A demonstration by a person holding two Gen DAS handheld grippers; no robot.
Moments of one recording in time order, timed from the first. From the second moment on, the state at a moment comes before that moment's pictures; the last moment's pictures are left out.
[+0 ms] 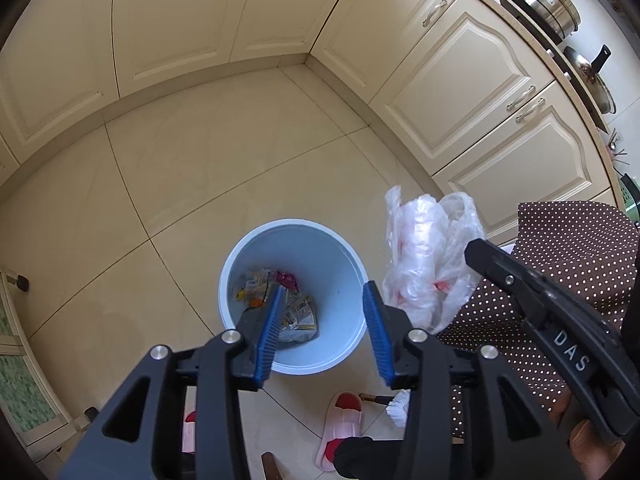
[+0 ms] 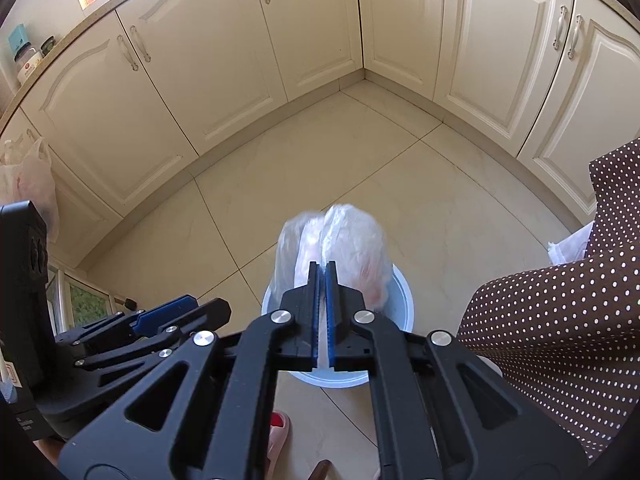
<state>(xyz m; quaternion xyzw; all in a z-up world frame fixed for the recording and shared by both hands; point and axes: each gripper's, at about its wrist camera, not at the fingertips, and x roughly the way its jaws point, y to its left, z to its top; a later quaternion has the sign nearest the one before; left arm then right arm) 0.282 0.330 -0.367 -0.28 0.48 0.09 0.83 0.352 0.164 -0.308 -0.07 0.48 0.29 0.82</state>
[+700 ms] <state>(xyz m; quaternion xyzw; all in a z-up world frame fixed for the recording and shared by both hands) 0.254 0.192 -0.214 -0.17 0.39 0.00 0.90 0.289 0.009 -0.167 -0.05 0.36 0.23 0.90</state>
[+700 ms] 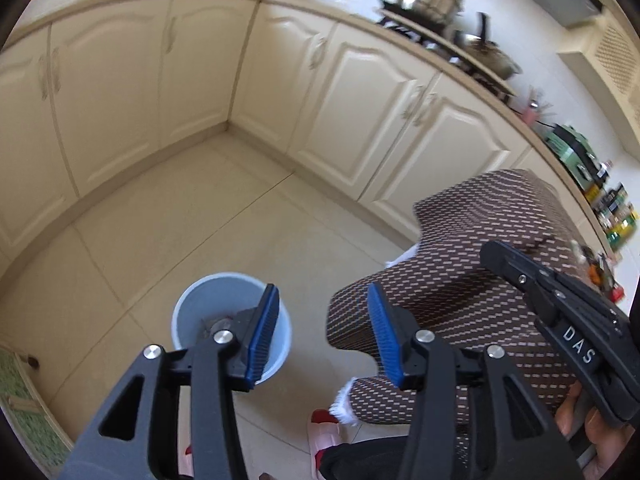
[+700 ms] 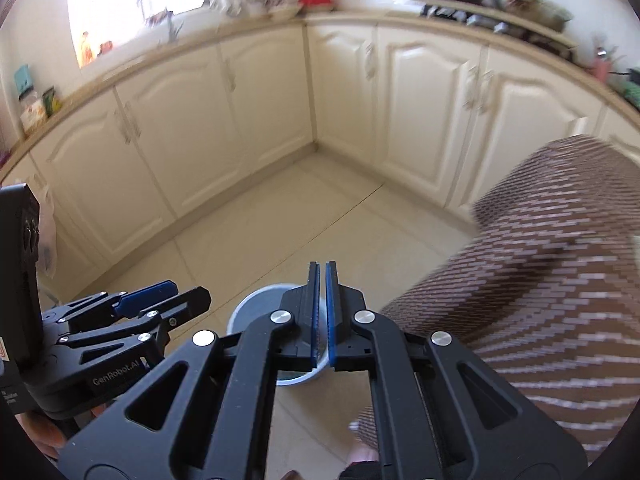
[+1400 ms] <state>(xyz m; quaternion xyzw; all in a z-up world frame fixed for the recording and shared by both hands) 0.294 -0.096 -0.129 0.00 0.38 -0.18 0.91 0.241 -0.273 -0.092 0.01 0.30 0.05 0.95</state>
